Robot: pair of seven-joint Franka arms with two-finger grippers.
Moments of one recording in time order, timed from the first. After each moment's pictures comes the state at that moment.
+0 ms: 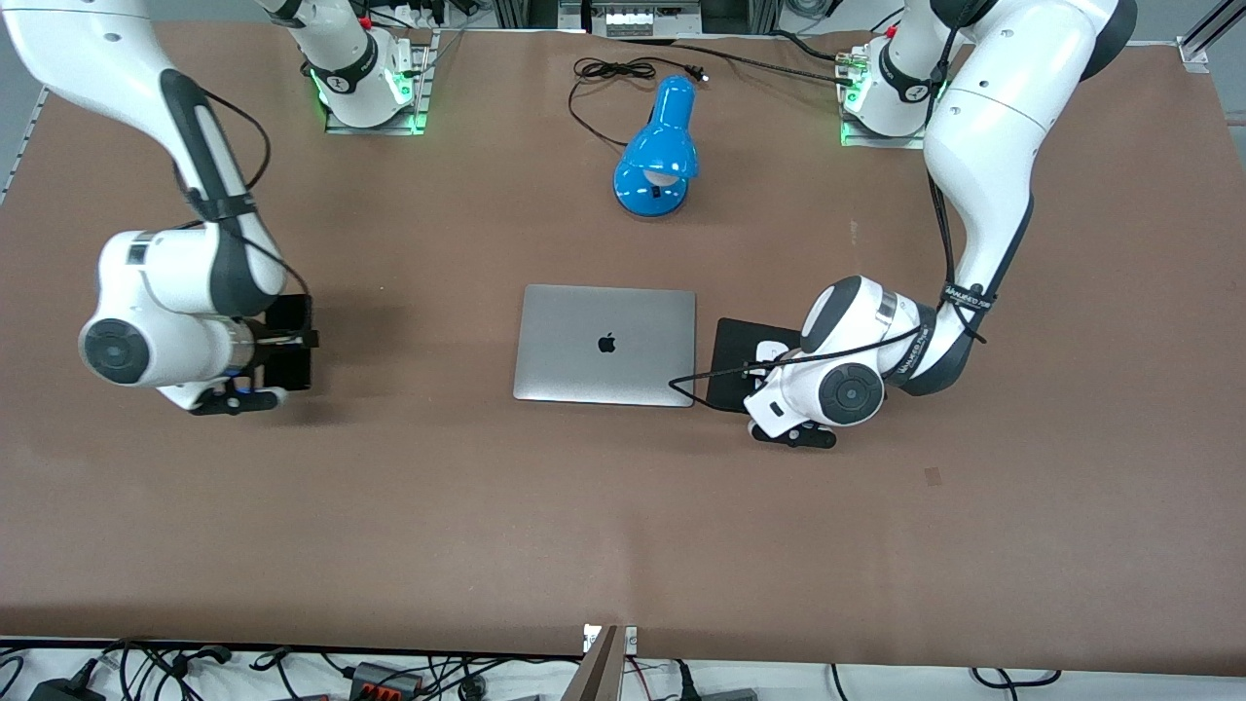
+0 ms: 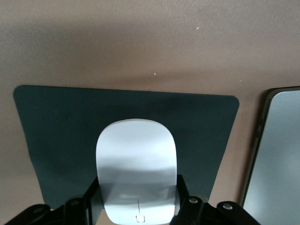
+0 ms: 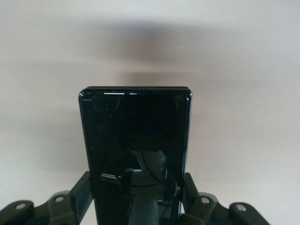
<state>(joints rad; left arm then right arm) -0.12 0.81 -0.34 -1.44 0.06 1.90 -0.34 0.03 0.49 0.01 -1.79 -0.04 1.93 -0.04</state>
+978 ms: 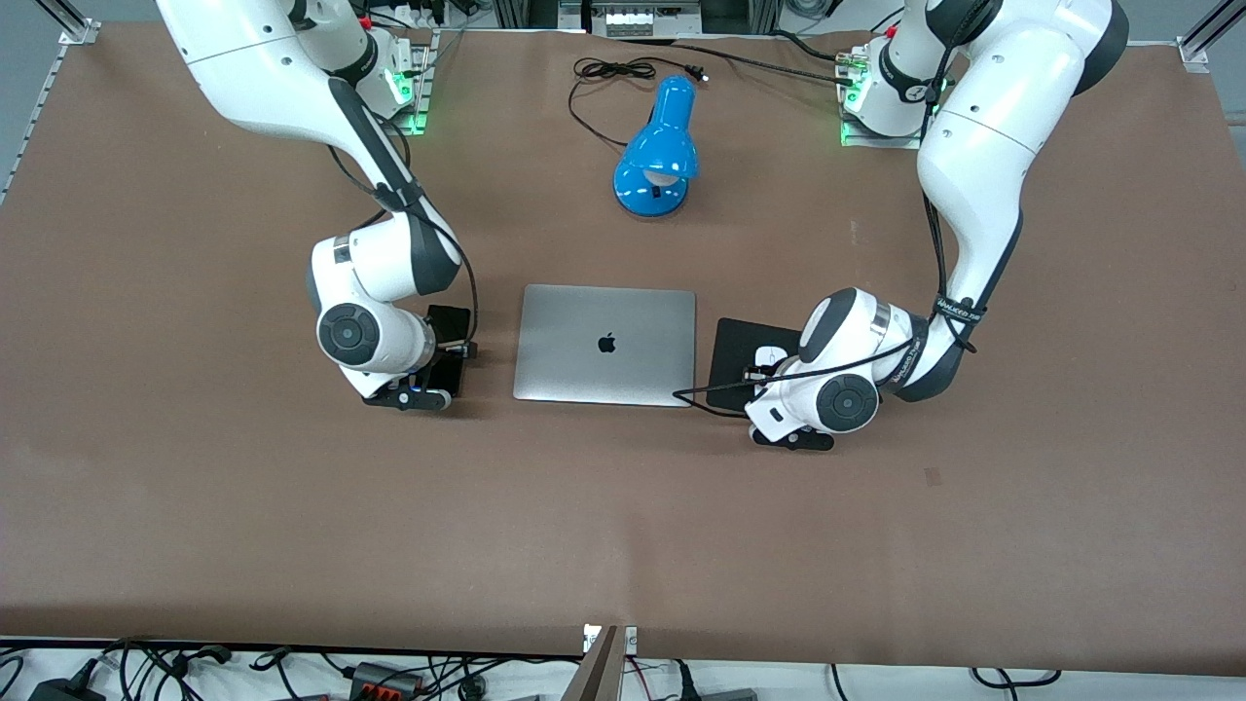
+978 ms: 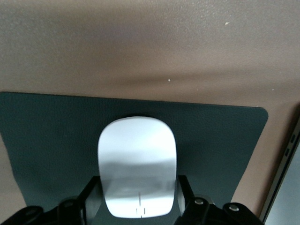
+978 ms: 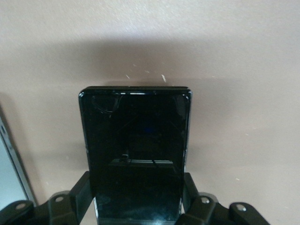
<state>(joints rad) -0.12 0.86 -0.33 -1.44 0.06 1.93 -0.34 0.35 0.61 0.02 -1.79 0.08 2.17 0.40</state>
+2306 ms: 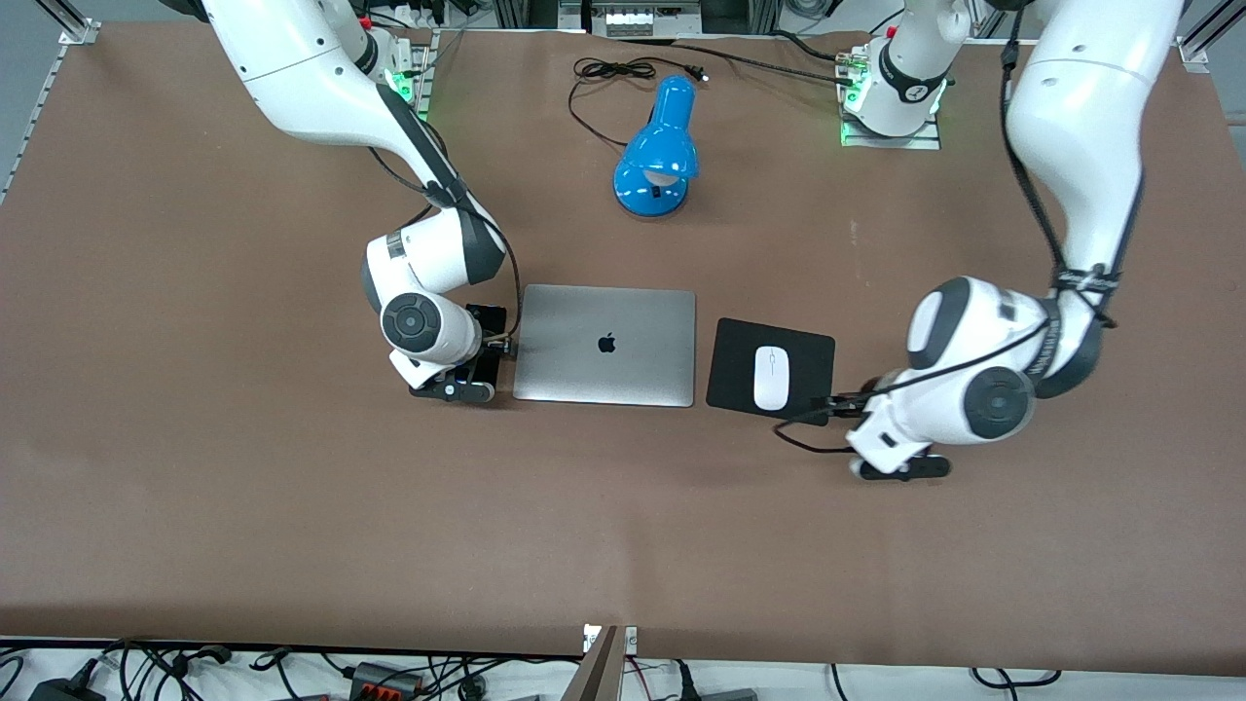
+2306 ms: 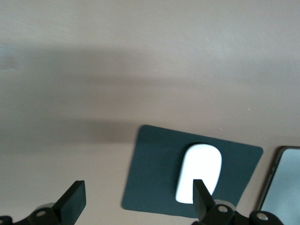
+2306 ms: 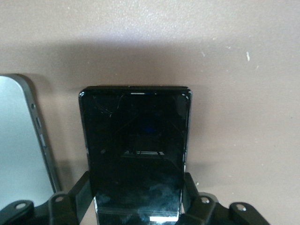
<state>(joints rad) 0.06 0.69 -0.33 -1.41 0.06 1.89 -0.34 0.44 0.66 0.02 -1.78 0.08 2.23 0.47</state>
